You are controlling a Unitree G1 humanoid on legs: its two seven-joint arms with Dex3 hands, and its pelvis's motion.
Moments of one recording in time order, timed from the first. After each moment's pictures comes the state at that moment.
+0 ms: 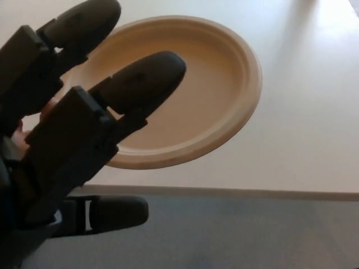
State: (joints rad) left_arm 0.07 0.57 0.23 -0.92 0.43 -0.39 -0.05; right_arm -0.35 -0.49 0.22 1.29 -0.31 -0.13 0.28
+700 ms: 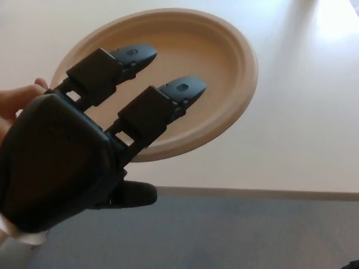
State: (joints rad) left_arm -0.05 0.55 0.01 -0.77 0.78 -0.26 -0.21; right_arm -0.38 -0.49 0.21 1.29 -0.31 -0.13 0.28
